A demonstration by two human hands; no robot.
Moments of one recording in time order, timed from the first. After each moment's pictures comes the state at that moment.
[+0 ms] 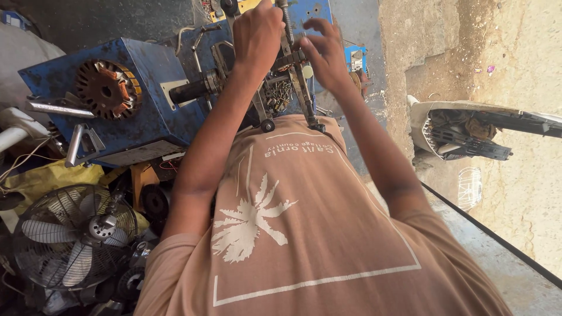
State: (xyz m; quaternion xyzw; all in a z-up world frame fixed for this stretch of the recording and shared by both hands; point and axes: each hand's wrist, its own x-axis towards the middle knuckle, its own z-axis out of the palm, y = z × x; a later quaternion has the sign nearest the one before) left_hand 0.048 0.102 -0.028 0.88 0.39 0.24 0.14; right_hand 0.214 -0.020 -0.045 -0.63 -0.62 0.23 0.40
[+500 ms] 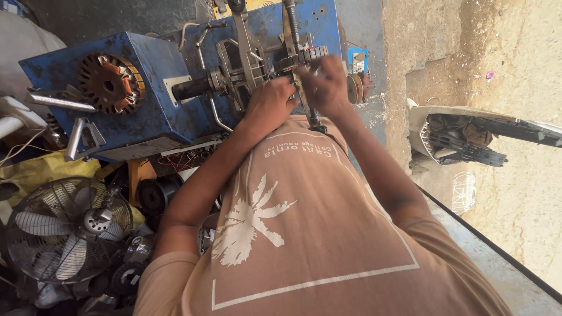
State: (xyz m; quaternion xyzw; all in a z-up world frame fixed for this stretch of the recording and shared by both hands) left_hand 0.007 0.003 -0.001 0.85 0.36 0.07 0.37; right_hand 0.189 -0.053 -0.047 -0.59 -0.69 0.01 0.42
